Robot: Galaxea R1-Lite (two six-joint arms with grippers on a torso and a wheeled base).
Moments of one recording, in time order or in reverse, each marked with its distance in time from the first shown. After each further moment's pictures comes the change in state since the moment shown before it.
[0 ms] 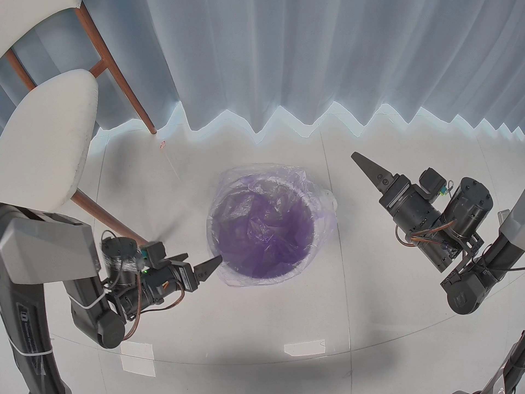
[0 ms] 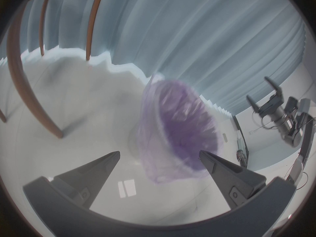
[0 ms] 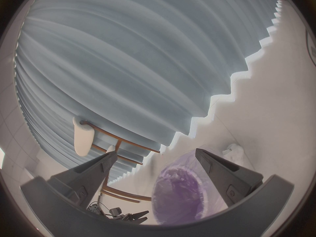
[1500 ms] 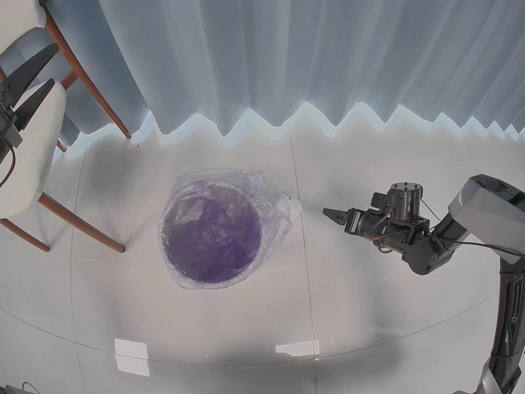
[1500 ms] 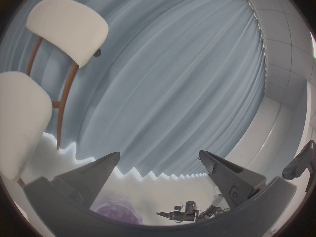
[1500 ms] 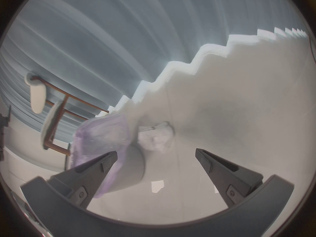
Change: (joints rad) left arm 0.379 -1.016 -0.281 0.505 -0.295 -0.350; right arm -0.134 0.360 -0.477 0.648 0.133 -0.304
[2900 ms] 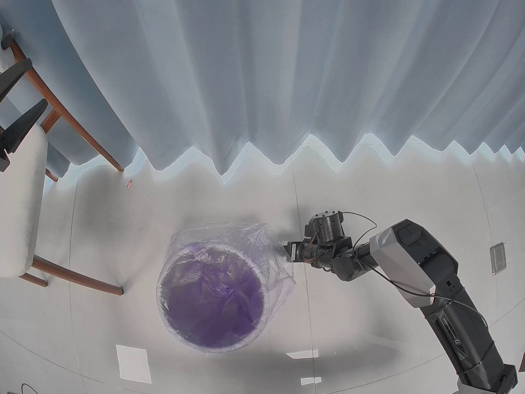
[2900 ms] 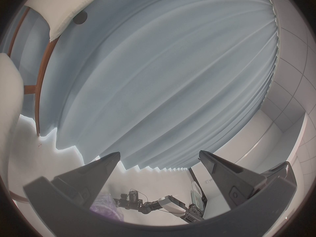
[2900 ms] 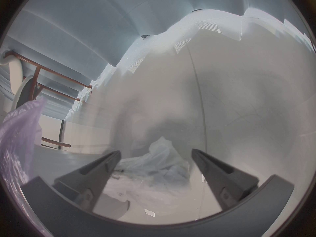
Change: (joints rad) left arm 0.124 -0.108 0.019 0.094 -0.300 -0.236; right arm 0.145 0.562 -0.838 0.503 -0.066 -0.104
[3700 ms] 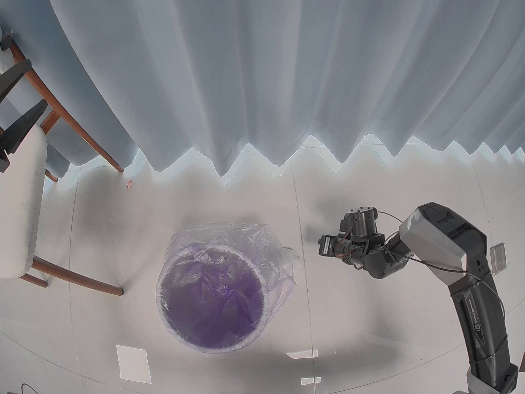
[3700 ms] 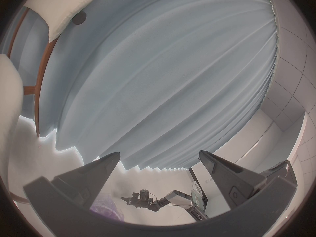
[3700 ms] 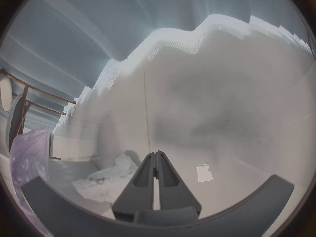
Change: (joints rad) left arm 0.000 -0.002 0.006 -0.007 0.000 0.003; right arm -0.112 -0.166 0.355 -0.195 -0.054 0.033
